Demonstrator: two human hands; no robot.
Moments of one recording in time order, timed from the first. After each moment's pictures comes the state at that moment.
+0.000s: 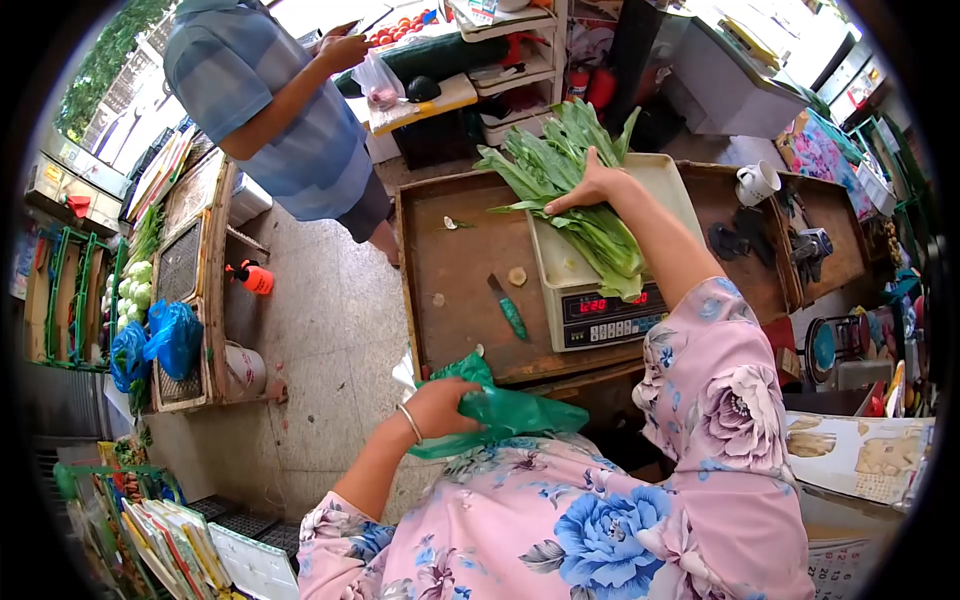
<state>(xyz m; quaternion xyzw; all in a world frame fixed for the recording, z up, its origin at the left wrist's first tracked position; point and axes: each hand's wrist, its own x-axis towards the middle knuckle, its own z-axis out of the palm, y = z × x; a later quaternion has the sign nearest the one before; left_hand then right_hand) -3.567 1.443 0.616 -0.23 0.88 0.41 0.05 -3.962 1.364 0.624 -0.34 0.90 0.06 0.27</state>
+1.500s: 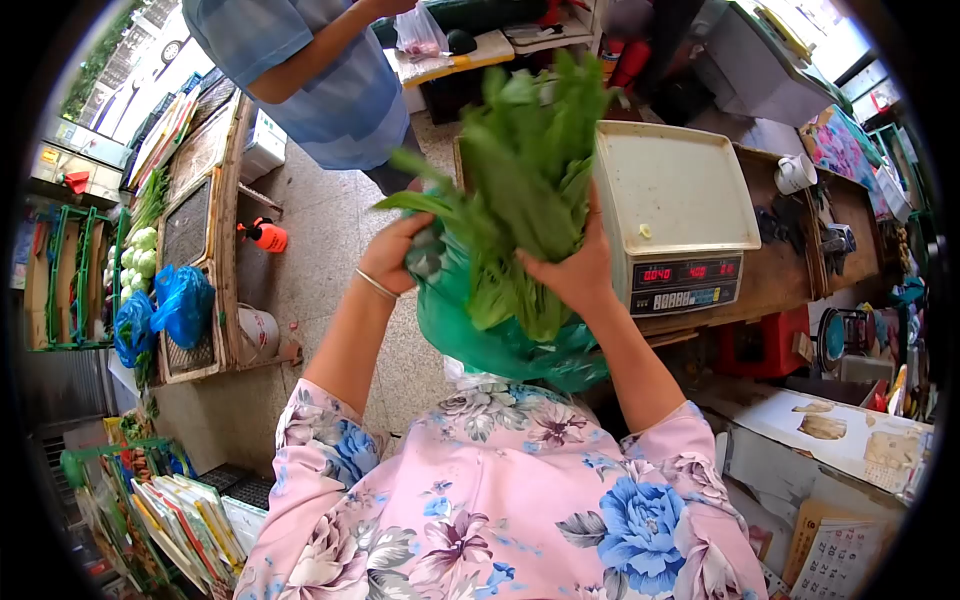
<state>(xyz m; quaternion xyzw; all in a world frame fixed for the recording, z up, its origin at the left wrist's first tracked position) -3.533 1.262 0.615 -0.27 0.25 0.92 -0.14 -3.714 1.425 0.635 -0.44 0.65 -0.60 0.15</state>
